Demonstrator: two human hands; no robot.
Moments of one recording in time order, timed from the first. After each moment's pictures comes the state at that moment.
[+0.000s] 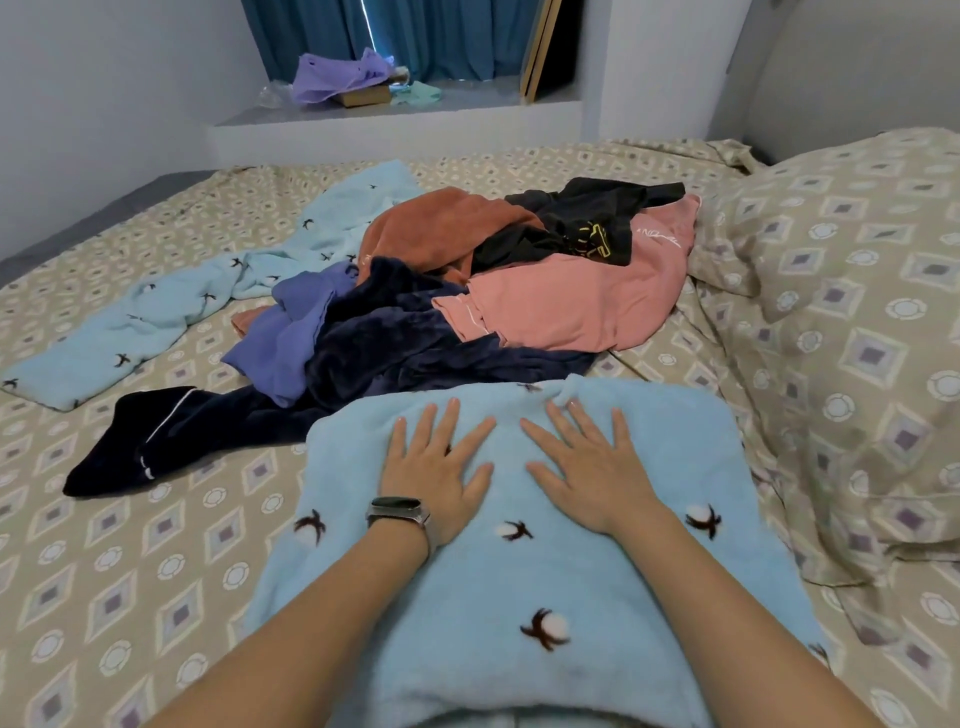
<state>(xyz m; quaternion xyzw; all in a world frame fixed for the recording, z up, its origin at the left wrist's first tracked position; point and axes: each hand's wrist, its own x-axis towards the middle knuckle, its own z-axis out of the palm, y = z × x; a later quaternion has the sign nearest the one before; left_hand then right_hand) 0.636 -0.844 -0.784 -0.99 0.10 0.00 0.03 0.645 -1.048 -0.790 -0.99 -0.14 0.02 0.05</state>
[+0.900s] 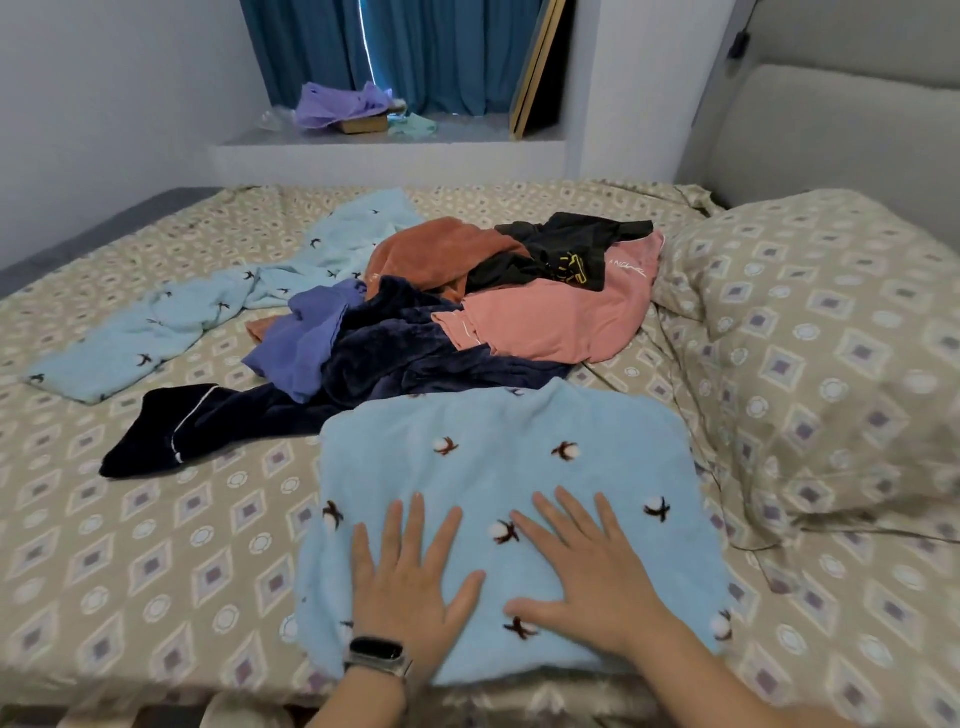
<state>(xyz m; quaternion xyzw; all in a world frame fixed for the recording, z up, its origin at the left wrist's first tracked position) 0.489 -0.837 -0.790 -1.00 0.02 0.04 -0.02 0.506 -1.054 -0.774 -0.98 -0.20 0.07 0.04</state>
